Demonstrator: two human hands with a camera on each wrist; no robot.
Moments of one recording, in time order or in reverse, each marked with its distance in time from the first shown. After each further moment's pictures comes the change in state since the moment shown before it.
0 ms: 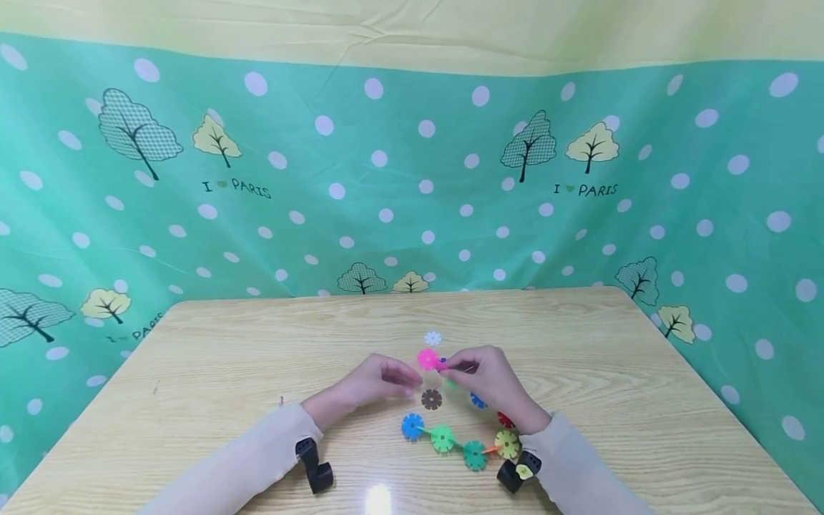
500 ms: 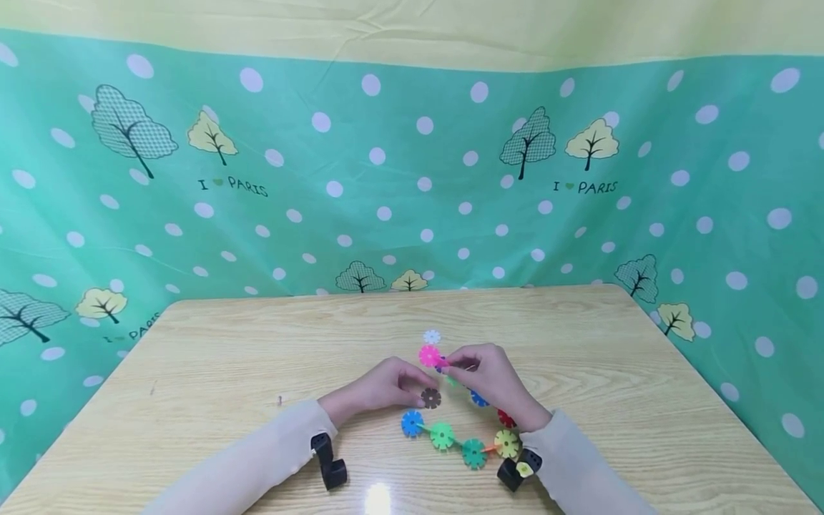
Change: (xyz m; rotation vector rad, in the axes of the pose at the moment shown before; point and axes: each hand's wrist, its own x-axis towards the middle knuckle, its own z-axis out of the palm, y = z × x) left_hand 0.014 0.005 0.012 0.278 -0.118 0.121; right_hand 0.003 0.004 0.000 -0.038 0.017 0.019
